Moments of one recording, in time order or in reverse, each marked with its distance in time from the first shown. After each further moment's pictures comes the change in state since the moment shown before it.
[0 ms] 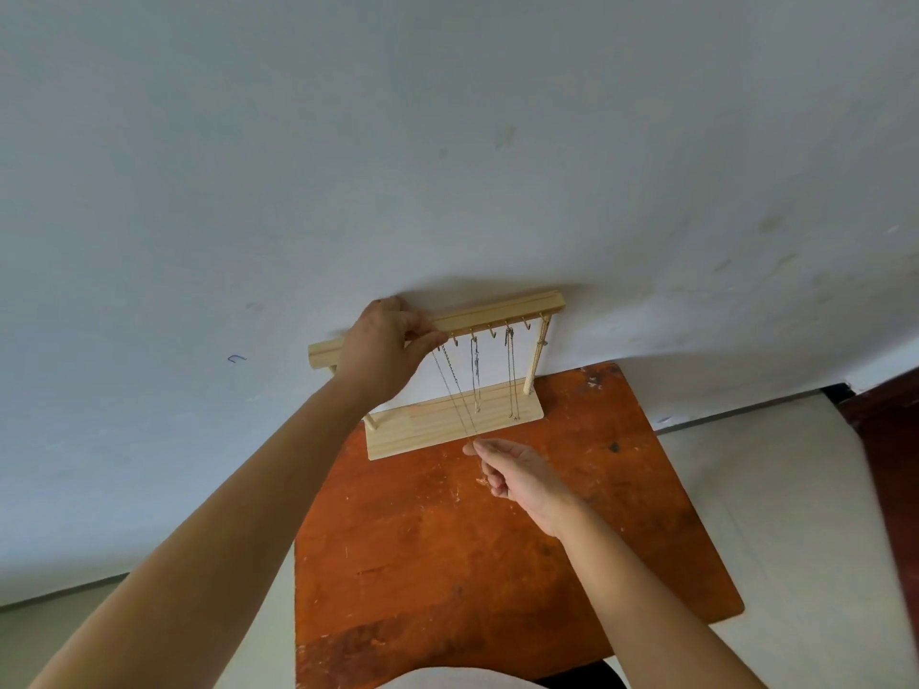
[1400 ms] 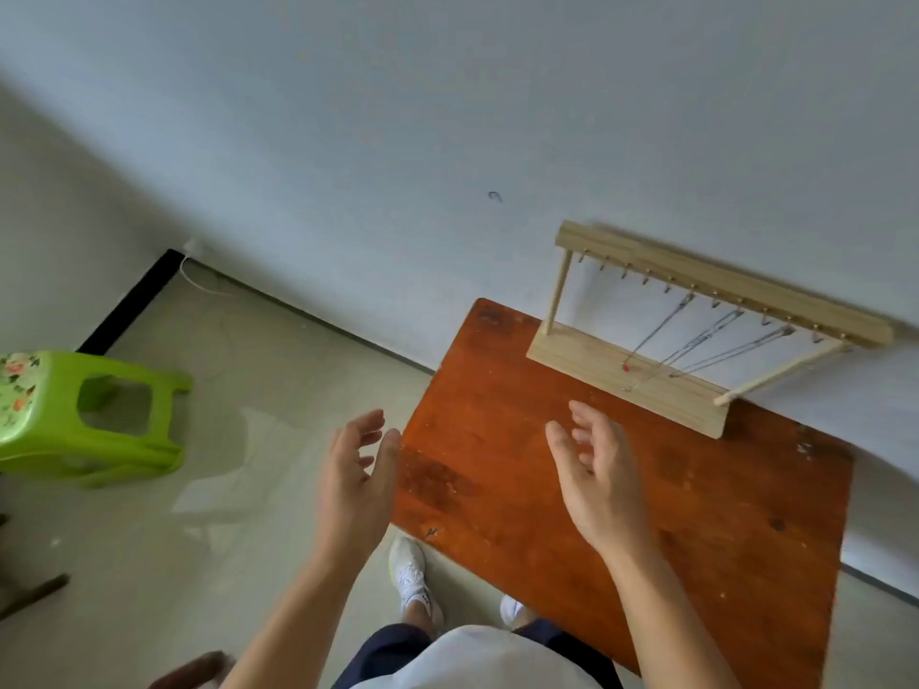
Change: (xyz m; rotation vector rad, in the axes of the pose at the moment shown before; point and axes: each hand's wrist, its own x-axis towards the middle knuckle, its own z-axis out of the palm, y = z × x) left_hand -0.307 0.013 0.024 -0.371 0.673 -1.071; right_hand -0.057 -0.010 0.066 -0.821 -0.058 -0.323
